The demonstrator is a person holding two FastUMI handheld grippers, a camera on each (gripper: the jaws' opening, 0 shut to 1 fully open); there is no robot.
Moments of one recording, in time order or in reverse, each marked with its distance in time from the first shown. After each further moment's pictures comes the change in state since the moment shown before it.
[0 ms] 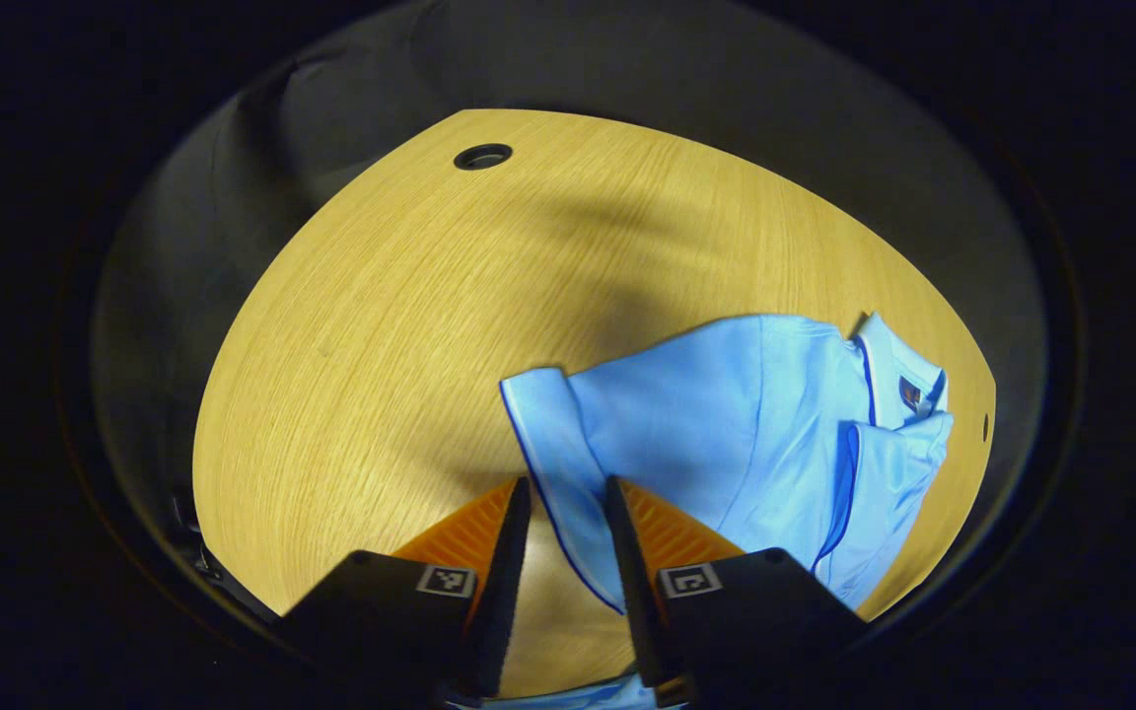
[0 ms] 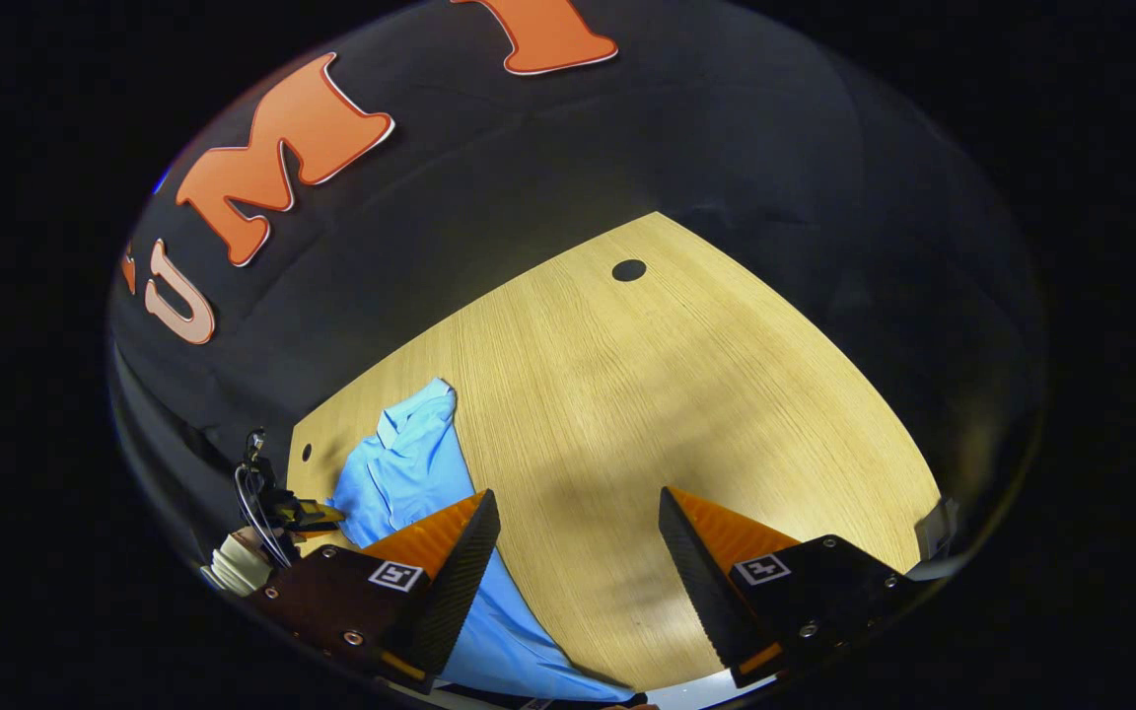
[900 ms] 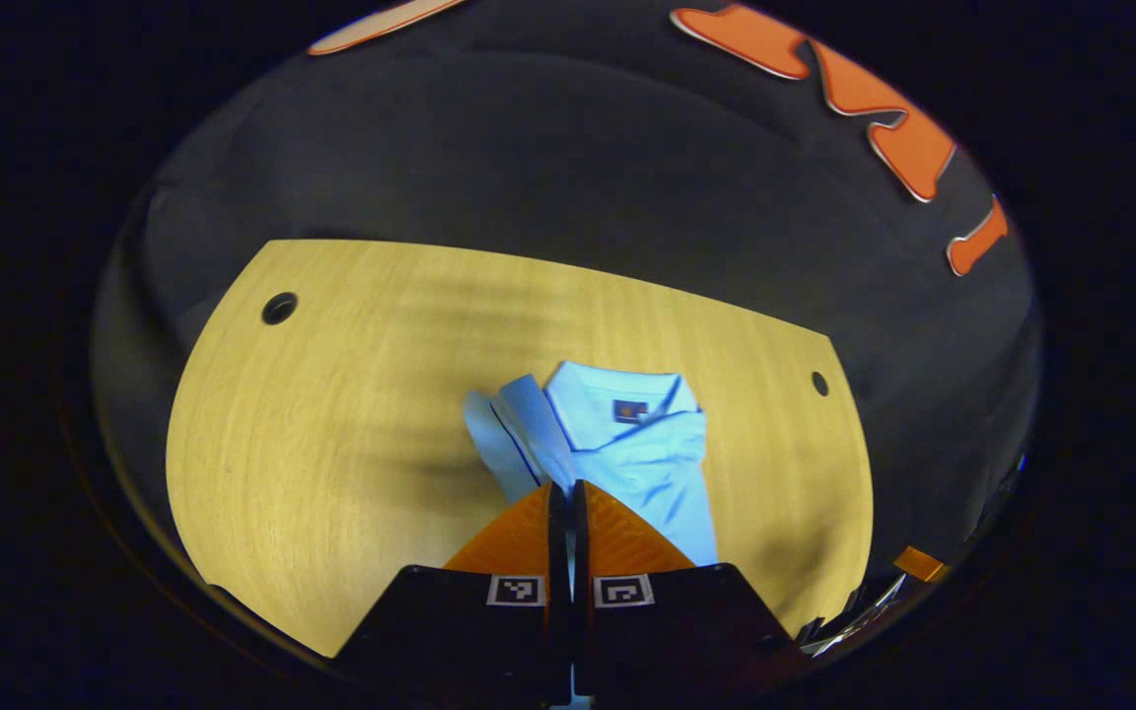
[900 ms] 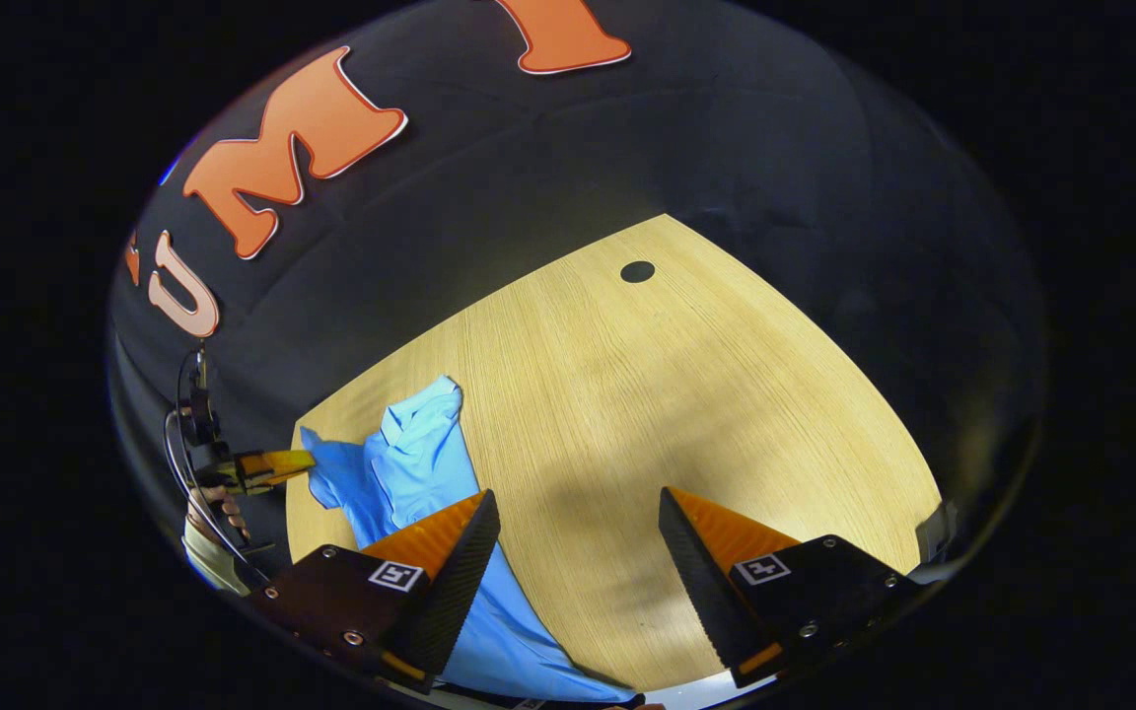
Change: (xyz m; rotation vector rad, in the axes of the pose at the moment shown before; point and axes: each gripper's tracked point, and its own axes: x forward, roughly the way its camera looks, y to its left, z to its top) left arm -0.148 -0.175 0.029 0.285 -0.178 -0.430; right arm -0.003 0.008 -0.001 -0.022 -0.007 0.004
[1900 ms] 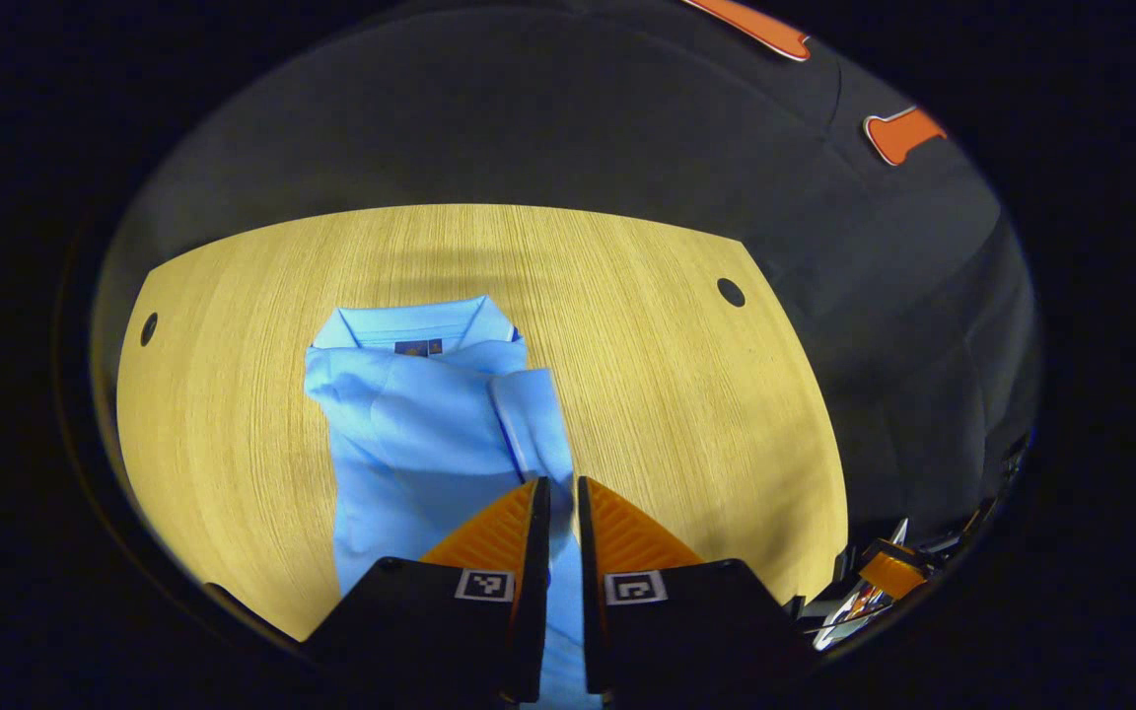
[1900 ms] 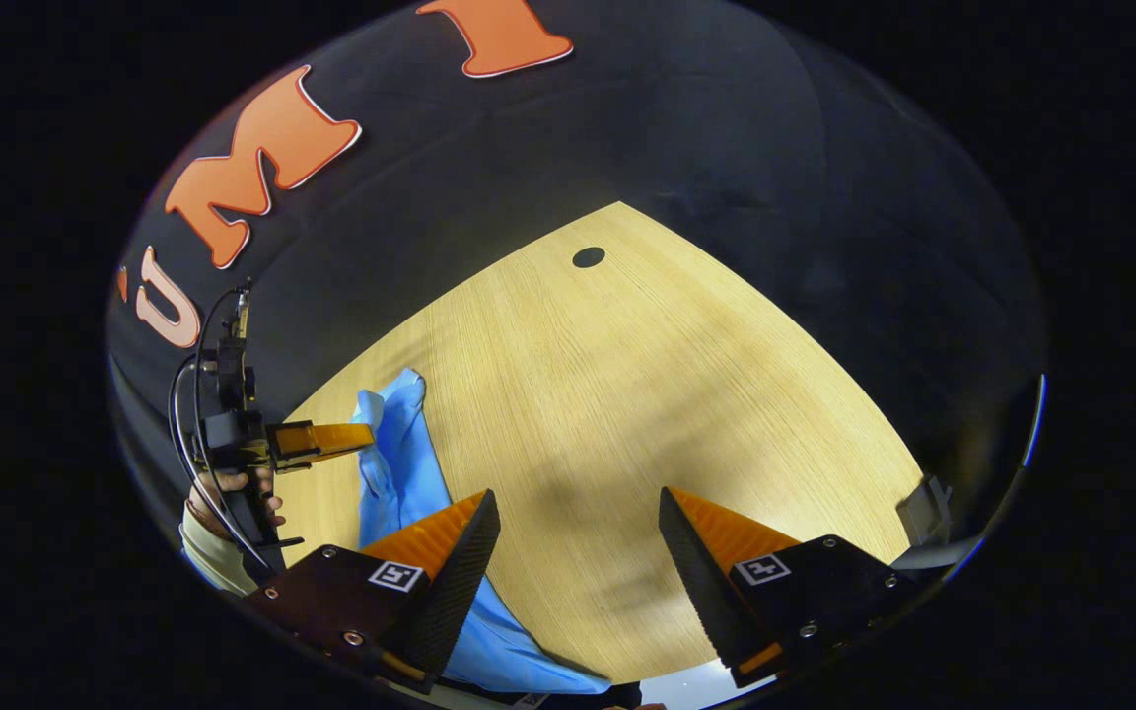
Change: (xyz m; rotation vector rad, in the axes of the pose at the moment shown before) left arm 0.043 -0.136 -0.047 0.105 0.146 -0.132; right arm -0.010 -0.043 -0.025 0.043 0.032 -0.054
